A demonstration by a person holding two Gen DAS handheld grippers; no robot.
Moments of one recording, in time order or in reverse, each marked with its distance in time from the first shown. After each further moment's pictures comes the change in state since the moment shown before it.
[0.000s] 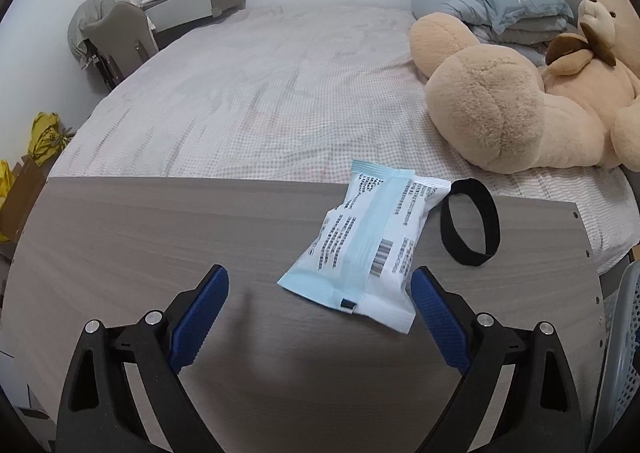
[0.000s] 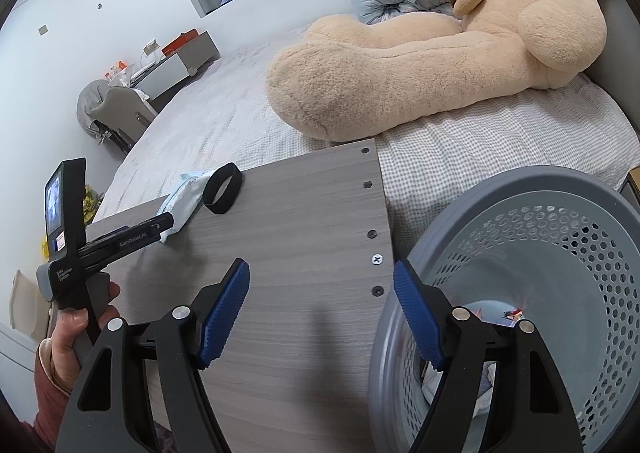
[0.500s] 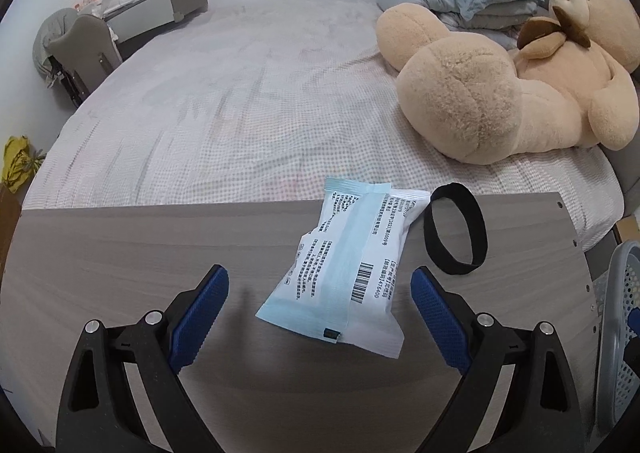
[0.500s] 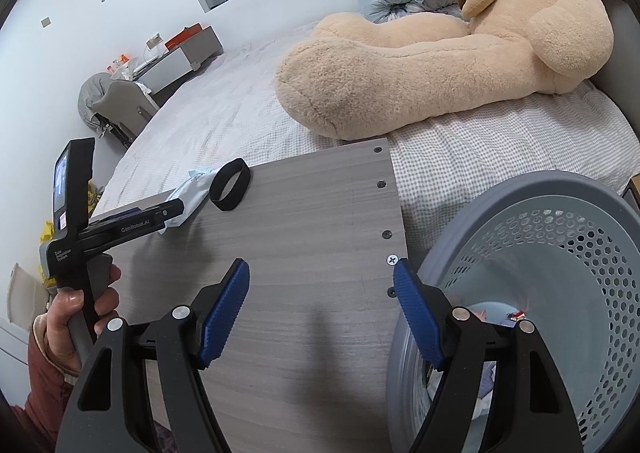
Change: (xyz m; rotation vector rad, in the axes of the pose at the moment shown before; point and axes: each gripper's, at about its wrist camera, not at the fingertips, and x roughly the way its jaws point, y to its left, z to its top) left arm 0.017 -0.005 0.019 0.099 0.023 -0.092; right arm 0.004 0.013 0.001 -0.019 0.010 -0.007
